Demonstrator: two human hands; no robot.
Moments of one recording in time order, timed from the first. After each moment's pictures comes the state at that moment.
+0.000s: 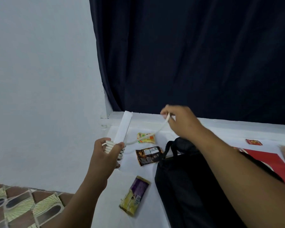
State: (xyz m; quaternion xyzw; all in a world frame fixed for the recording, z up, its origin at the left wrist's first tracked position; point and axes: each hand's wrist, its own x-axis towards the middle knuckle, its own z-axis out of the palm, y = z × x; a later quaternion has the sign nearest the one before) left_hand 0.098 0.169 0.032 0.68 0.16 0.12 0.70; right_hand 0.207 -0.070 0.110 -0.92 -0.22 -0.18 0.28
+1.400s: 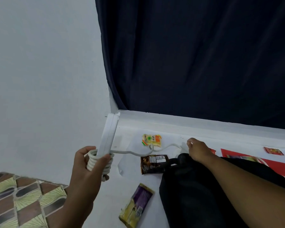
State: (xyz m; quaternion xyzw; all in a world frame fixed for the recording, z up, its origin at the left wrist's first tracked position) left_hand 0.077 0.188 0.026 0.66 0.15 0.21 0.70; right_hand 0.292 -0.133 -0.036 -0.98 0.03 0.06 0.21
